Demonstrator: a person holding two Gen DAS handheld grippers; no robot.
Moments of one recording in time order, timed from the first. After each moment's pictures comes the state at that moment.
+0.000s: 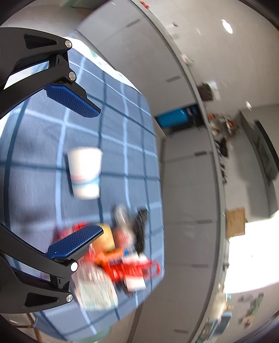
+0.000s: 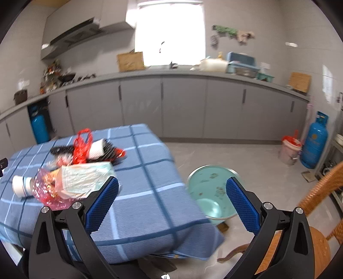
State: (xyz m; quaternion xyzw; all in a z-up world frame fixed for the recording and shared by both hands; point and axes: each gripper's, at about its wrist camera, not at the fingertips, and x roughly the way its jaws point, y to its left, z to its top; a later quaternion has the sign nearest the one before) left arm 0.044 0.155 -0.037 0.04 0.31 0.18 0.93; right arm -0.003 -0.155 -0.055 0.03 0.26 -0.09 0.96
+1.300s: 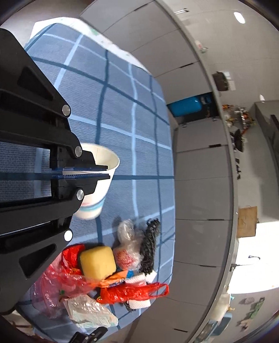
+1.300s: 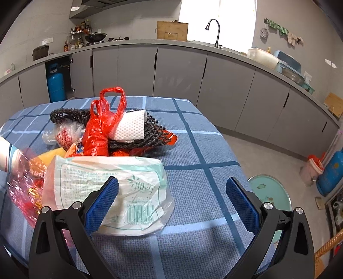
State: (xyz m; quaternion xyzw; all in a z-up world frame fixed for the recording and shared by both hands) left arm 0.103 0.194 -0.076 0.02 0.33 0.13 0.94; right arm 0.134 -0.066 -0.115 -0.05 0.33 -0.02 0.94
